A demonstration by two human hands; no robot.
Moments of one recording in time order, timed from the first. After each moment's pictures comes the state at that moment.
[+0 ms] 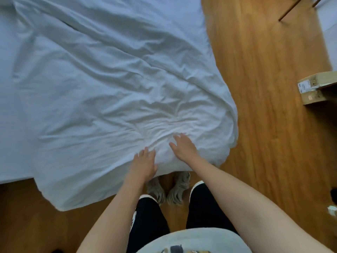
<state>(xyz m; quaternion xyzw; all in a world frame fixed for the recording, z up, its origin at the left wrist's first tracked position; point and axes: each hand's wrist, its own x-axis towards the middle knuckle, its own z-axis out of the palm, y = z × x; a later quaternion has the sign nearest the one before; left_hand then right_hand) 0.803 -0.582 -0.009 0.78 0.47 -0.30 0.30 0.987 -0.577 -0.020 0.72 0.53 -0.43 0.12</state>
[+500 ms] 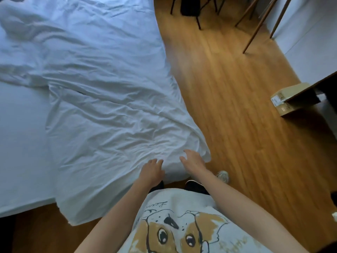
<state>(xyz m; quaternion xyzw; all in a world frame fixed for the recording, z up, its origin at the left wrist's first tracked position) 0.944 -0.607 0.177 0.80 0.46 -0.25 0.29 1.128 -0.640 0.173 0.78 0.46 -0.43 0.02</state>
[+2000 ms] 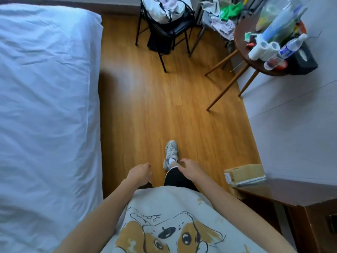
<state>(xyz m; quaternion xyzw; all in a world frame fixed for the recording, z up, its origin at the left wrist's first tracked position) 1.571 -0.082 0.158 0.71 0.53 -0.22 0.40 1.789 -0.123 0.187 0.75 0.47 -0.46 0.13</state>
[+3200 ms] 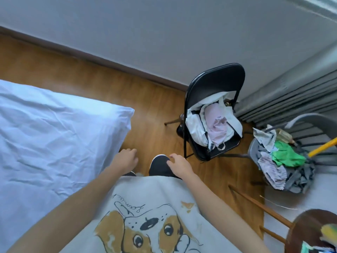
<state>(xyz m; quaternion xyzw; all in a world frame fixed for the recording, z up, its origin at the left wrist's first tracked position) 1.552 0.872 0.171 0.66 0.66 -0.12 0.33 1.787 0.882 0.204 0.66 0.60 -0.42 0.15</state>
